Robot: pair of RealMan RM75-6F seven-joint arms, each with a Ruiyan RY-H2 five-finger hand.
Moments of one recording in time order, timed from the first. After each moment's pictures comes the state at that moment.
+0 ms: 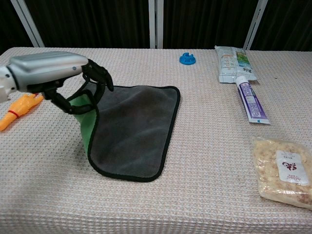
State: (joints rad) left arm -0.71 -1.42 -0.12 -1.56 1.51 0.88 0.08; right arm 0.39 -1.12 0.12 -1.57 -1.42 1.21 0.16
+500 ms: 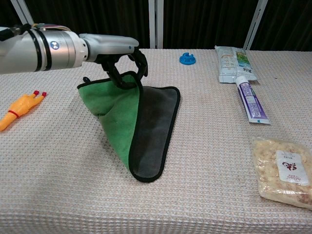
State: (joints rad) left arm -1.01 -1.54 -0.27 -1.39 1.05 0.59 0.26; right arm 0.37 -1.08 0.12 -1.61 -1.41 1.23 0.14
